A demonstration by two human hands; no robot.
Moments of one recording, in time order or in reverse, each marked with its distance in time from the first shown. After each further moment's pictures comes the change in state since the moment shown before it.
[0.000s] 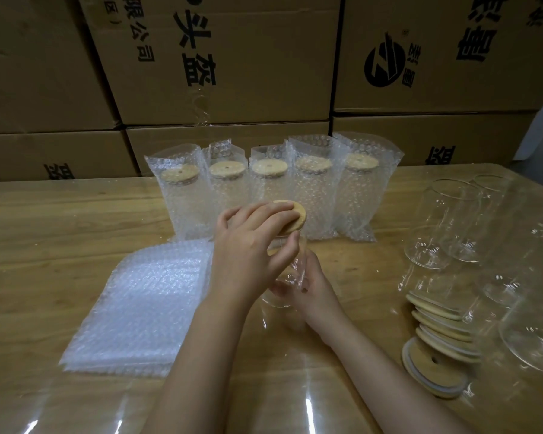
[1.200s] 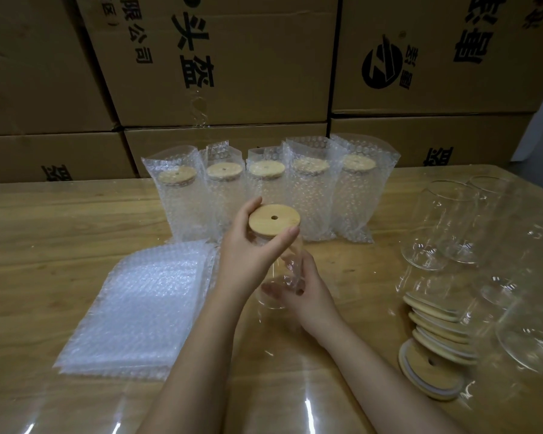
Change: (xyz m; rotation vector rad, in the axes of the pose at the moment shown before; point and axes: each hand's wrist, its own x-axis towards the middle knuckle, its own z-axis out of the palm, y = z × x) left_hand 0.000 -0.001 0.010 -0.648 -0.098 -0.716; right_hand -0.001 0.007 0.000 -0.137 0.066 -0.032
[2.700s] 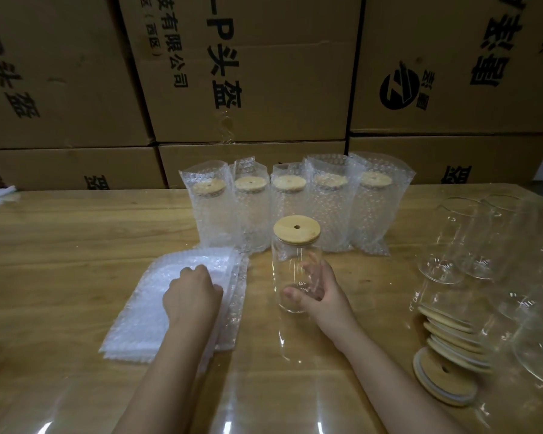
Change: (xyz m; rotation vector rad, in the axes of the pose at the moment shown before) left_hand -0.016 -0.050 -0.084 1.163 0.106 -0.326; right_hand -0.002 0.003 0.000 0.032 -0.001 -0.050
